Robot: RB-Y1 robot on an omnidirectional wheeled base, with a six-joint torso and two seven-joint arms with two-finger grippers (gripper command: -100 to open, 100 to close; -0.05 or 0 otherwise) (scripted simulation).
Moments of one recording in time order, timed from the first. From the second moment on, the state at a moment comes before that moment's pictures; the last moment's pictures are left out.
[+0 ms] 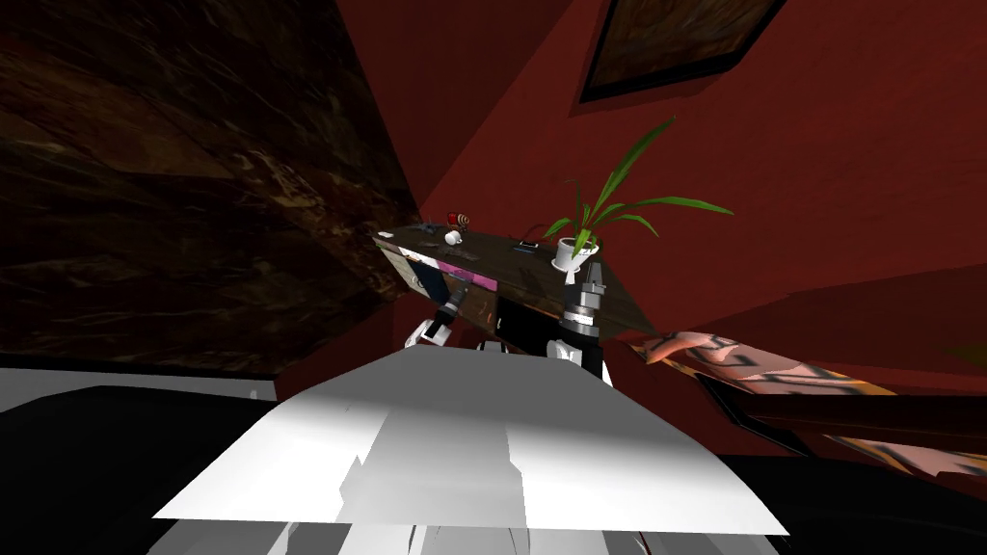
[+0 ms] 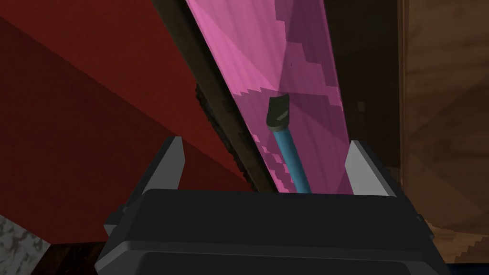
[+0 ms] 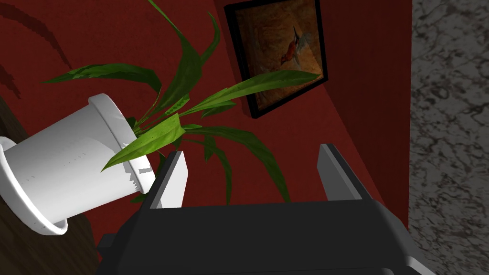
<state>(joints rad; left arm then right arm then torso) 0.18 0.28 -0.21 -1.69 -0.17 -0.28 0.05 0.48 0.05 0.05 -2.29 0.00 -0.45 -0.02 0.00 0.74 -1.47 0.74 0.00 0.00</state>
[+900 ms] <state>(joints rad) 0.19 0.31 -0.23 -1.71 -0.17 -0.25 0.06 0.48 0.05 0.05 -2.29 0.00 -0.45 -0.02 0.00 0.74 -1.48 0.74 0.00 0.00</state>
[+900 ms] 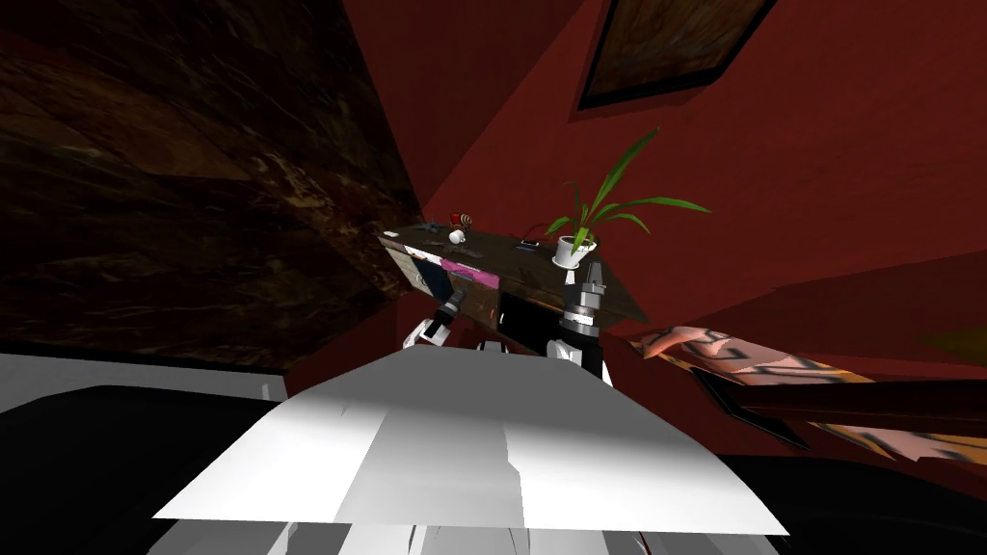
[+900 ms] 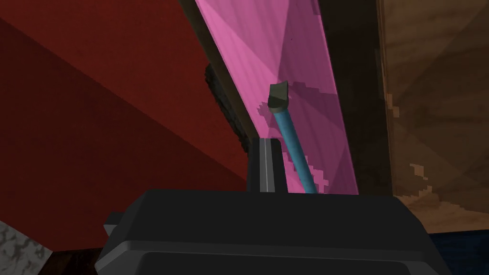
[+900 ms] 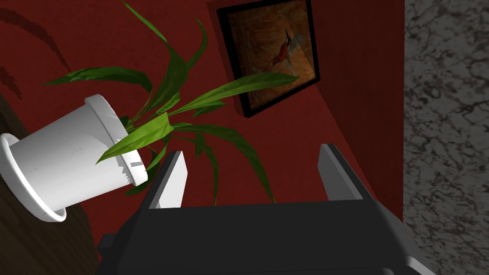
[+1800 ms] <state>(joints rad) 0.17 0.34 -0.23 -1.75 -0.17 -0.16 0.08 0.48 0.05 0.05 -2.29 0.00 -0.45 -0.02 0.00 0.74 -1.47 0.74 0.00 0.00</state>
